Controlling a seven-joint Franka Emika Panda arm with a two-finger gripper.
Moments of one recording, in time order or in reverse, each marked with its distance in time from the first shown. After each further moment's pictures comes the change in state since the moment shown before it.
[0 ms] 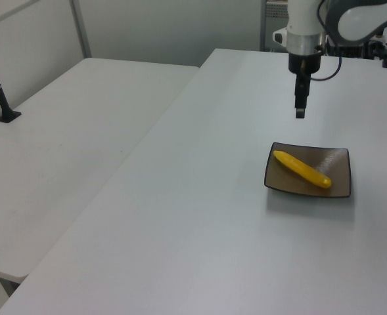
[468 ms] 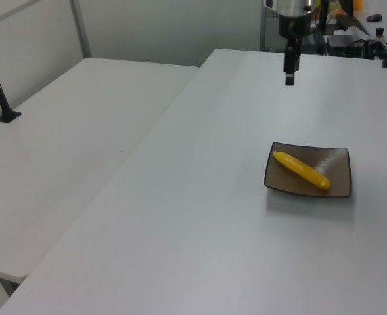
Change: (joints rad) arm -0.074 0.103 -0.007 0.288 0.072 -0.165 -0.016
